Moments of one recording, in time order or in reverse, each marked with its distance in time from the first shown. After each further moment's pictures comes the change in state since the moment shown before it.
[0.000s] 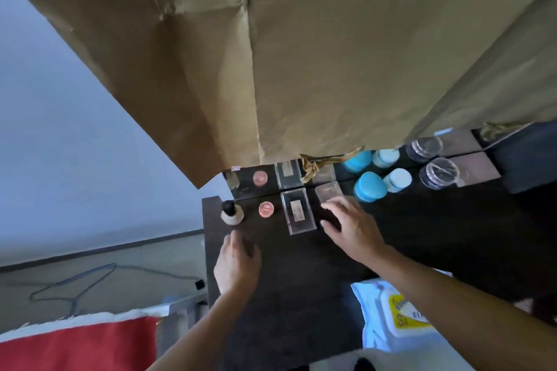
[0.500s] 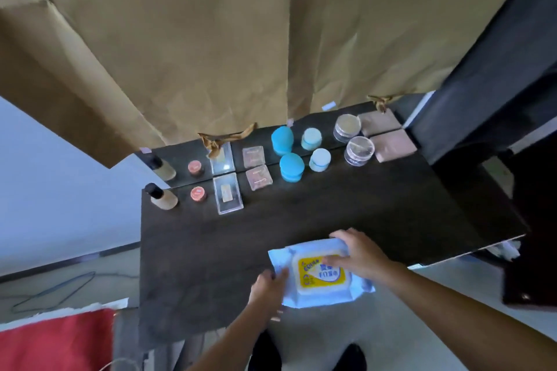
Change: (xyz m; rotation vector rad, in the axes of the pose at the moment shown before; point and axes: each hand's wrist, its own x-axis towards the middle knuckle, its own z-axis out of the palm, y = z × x) left_hand -0.165 0.097 0.129 -0.250 -0.576 -0.315; right_hand -0.162 0.138 -0.057 0.238 -0.490 0.462
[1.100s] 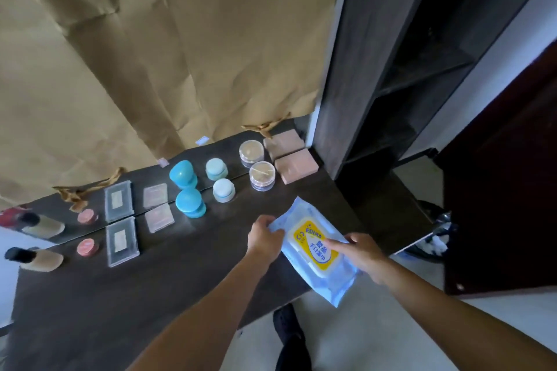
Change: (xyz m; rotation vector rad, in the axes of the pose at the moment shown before) left_hand 0.017 0.204 0.167 -0.027 0.072 0.396; right_hand -0.041 0.174 -0.129 0.724 0.208 0.410
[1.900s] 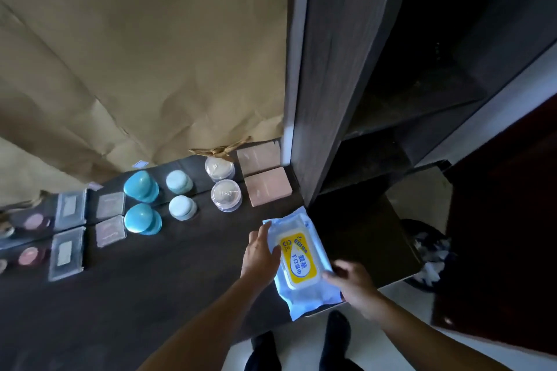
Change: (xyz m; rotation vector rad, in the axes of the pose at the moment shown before) left_hand 0.041 0.053 0.103 0.371 0.032 0.127; right_hand 0.088 0.032 -0.079 -0.034 -0.129 -0.055
